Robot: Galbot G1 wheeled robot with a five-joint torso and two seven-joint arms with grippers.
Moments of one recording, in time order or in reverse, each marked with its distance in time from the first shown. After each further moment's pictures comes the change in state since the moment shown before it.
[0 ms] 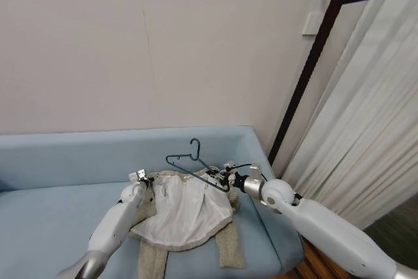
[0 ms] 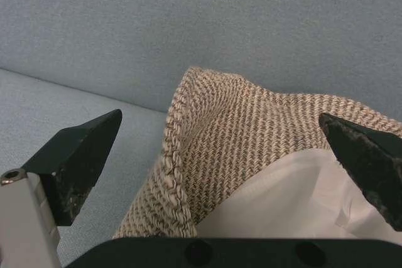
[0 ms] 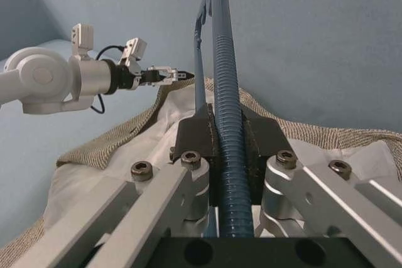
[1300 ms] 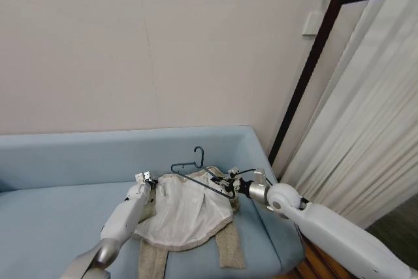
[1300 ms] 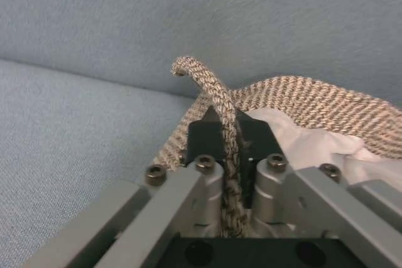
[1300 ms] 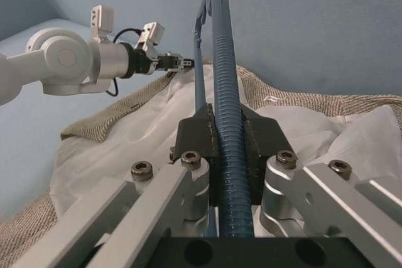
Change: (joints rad) left arm -0.043 -0.067 0.002 0.117 0.114 -0.013 0.059; right arm -0.023 -0.047 -0.021 0.016 0.019 -0.017 -0.008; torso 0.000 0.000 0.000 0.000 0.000
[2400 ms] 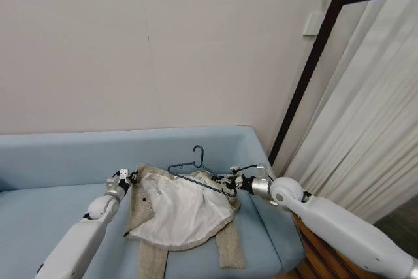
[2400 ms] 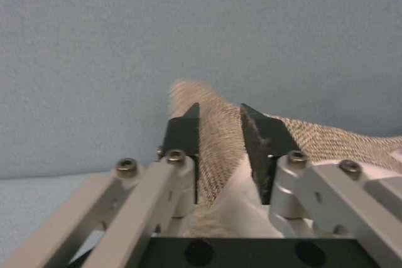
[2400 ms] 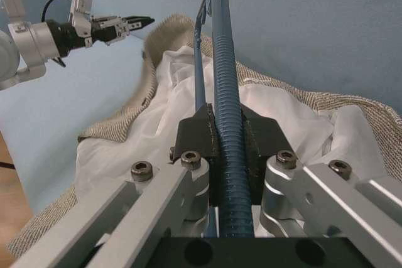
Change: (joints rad) left arm 0.366 0.301 -0.125 -0.525 0.078 -0.125 0.143; right arm 0.091 -0.007 -0.052 -0.056 0.067 -0.023 -0.082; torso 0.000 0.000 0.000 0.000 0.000
